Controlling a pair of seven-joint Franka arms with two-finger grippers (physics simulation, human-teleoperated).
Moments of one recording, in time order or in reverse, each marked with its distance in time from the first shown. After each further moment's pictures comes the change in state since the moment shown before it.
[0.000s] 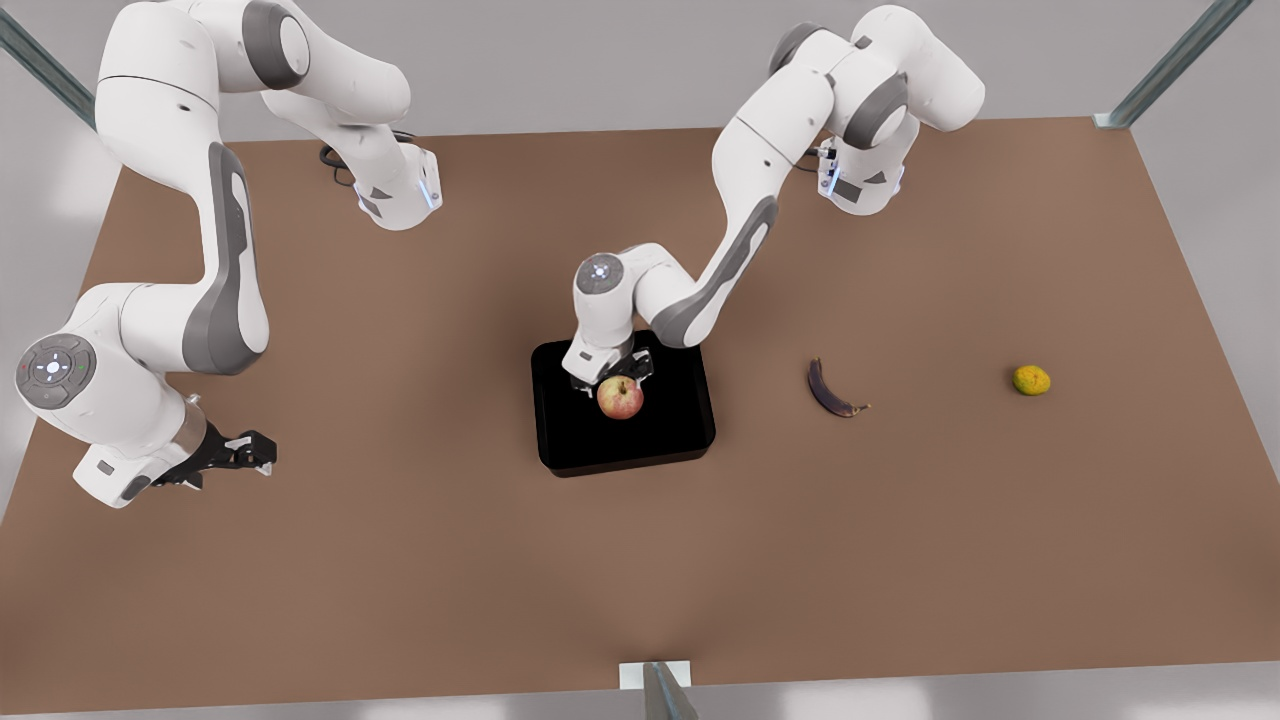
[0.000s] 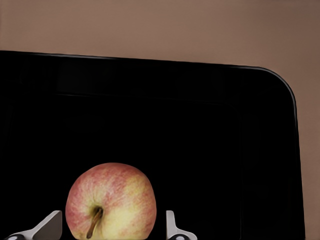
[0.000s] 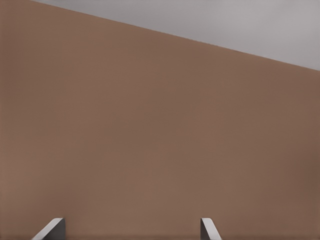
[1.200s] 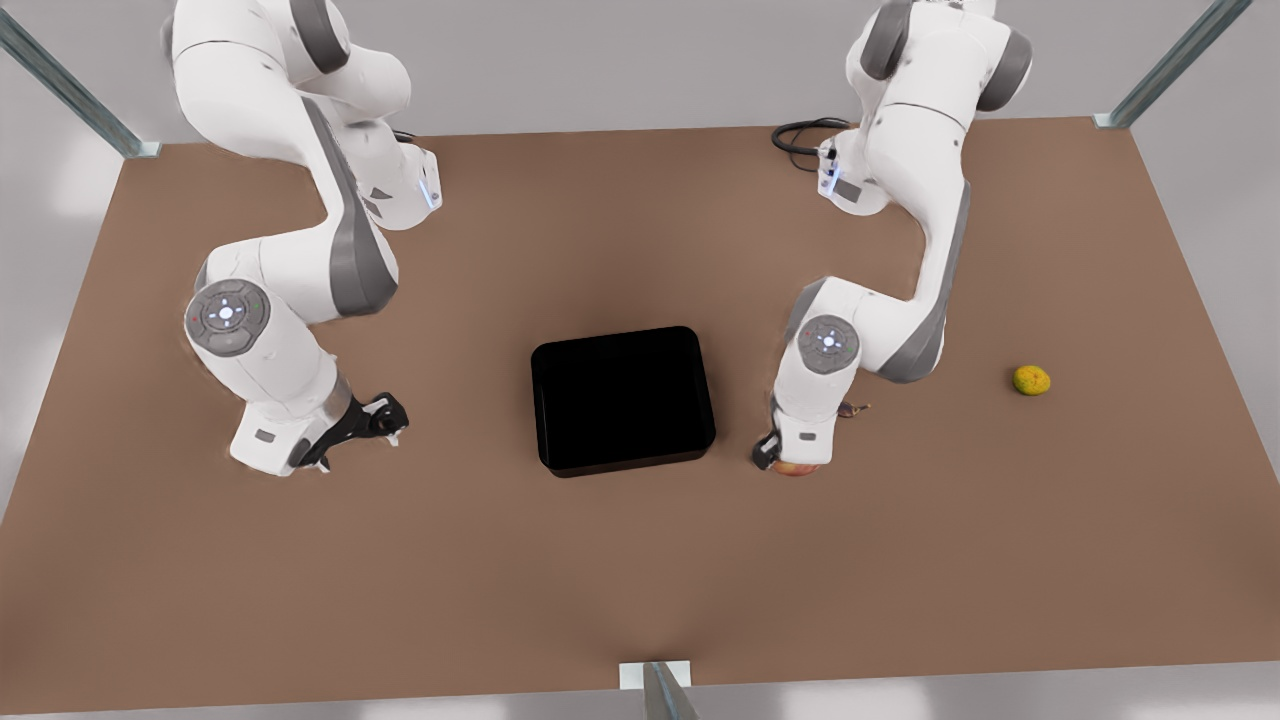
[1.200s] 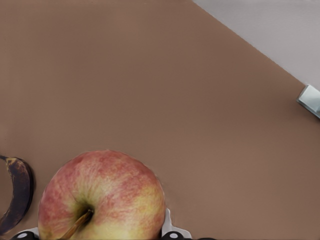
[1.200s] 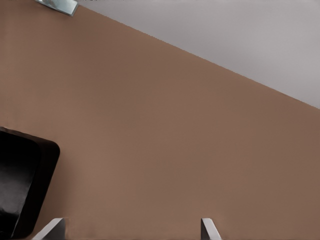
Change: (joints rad) left arm 0.503 -0.269 0.008 -0.116 -0.116 -0.205 0.065; right arm 0.309 0.002 0.013 0.143 -0.003 -0.120 0.121
